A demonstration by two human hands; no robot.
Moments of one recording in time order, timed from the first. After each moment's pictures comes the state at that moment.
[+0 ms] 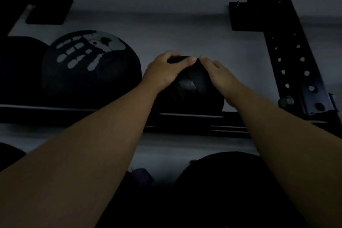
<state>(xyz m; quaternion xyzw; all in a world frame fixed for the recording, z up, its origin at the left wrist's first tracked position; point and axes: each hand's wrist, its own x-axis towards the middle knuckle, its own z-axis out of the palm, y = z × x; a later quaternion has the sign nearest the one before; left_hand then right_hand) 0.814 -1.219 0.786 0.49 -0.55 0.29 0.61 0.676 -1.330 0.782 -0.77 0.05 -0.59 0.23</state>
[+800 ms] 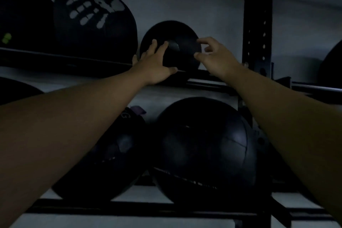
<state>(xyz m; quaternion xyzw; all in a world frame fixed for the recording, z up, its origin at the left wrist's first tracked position) 0.763 -1.151 0.671 0.71 -0.53 0.28 0.36 0.585 -1.252 0.692 -0.82 0.15 -0.54 0.07</state>
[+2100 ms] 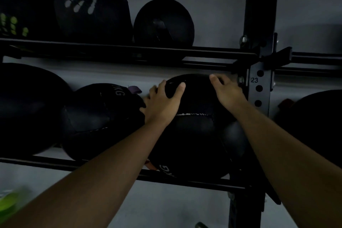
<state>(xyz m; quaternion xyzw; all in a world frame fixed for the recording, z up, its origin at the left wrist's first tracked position) 0.668 -1.208 0.515 0.72 -0.40 0.16 0.55 0.535 -1.351 0.569 -0.81 0.29 -0.47 0.20</state>
